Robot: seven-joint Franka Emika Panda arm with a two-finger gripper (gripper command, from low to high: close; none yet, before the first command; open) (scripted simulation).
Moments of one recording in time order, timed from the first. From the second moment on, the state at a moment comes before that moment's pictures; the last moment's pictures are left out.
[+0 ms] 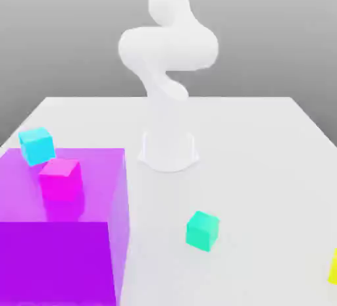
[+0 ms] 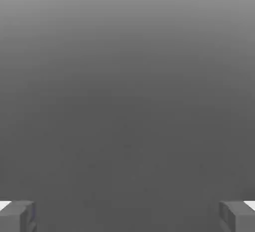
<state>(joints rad) 0.03 -0.73 -0.01 -2.36 -0.01 2.35 0.73</state>
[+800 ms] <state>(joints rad) 0.25 0.17 -0.03 -2.87 0.04 3.04 -0.08</state>
